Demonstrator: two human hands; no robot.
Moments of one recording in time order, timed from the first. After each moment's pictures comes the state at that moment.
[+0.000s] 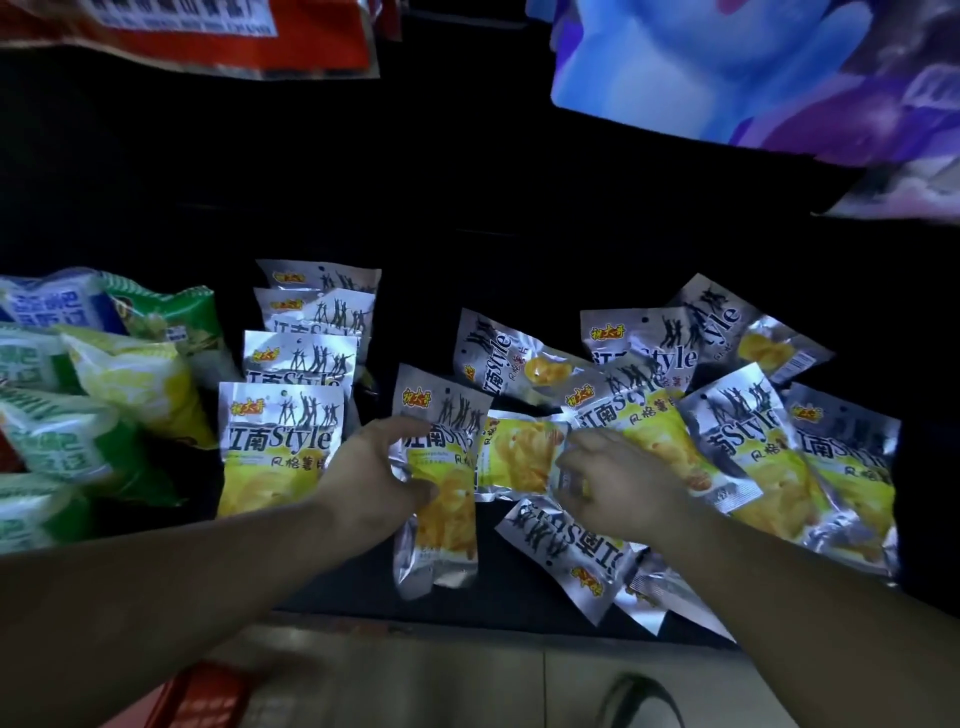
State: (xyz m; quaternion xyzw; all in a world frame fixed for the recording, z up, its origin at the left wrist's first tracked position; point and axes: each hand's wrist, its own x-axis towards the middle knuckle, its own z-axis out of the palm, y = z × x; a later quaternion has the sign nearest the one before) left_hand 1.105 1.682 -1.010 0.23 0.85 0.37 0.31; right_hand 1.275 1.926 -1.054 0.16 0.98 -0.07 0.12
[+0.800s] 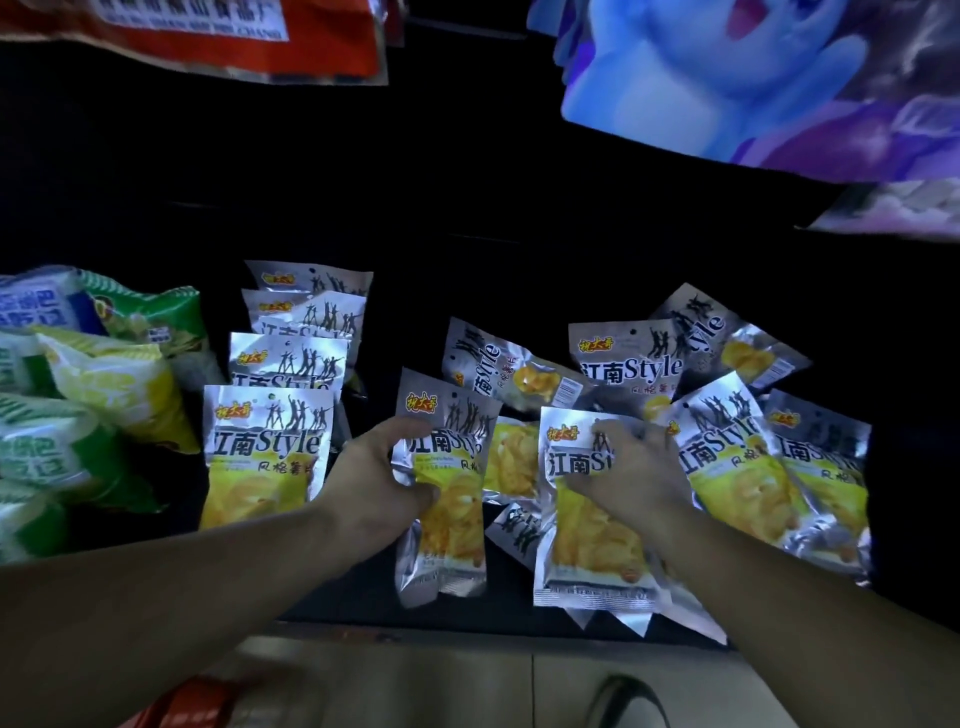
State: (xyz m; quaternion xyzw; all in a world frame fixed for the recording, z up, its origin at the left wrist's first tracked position) left_hand 1.112 1.689 -1.011 0.21 0.80 0.46 0.34; right_hand 1.280 1.931 -1.051 0.45 0.87 -0.16 0.08
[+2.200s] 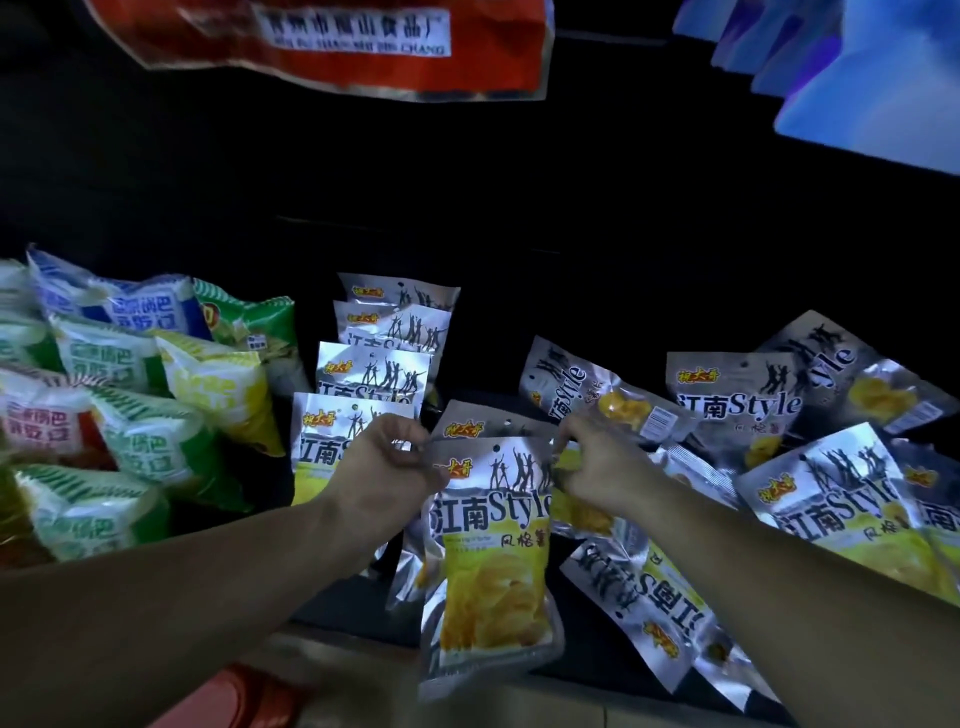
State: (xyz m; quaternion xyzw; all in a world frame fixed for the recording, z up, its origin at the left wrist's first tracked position) left_hand 1.053 1.656 -1.026 0.06 0.77 0.55 0.33; right_hand 1.167 1.891 -1.062 0.27 0.92 -0.27 0.10
